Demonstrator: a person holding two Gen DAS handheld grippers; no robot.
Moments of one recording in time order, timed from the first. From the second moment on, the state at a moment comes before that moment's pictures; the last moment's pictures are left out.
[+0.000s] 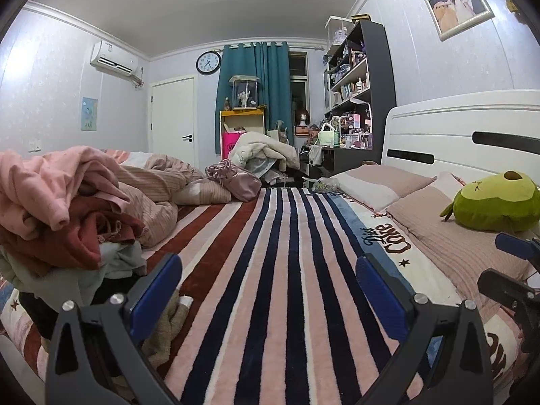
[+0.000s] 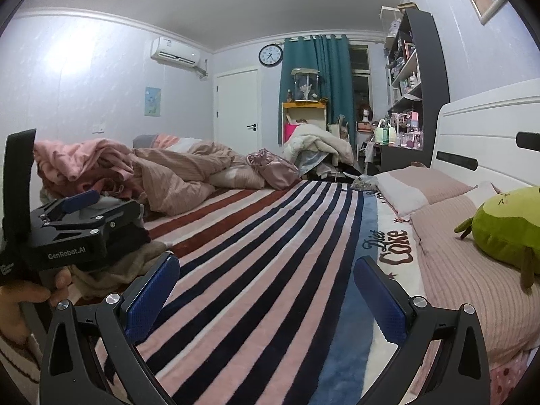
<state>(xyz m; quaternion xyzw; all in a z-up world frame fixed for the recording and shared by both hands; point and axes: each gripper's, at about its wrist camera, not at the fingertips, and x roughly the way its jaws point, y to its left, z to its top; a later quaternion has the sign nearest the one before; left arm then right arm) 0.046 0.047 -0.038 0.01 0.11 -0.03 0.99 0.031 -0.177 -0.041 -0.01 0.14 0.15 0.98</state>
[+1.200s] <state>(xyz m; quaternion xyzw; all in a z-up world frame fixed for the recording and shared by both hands) 0.052 0.037 -0.047 0.02 0.13 -0.05 0.99 0.034 -0.180 -0.045 0.00 0.14 0.12 0.98</state>
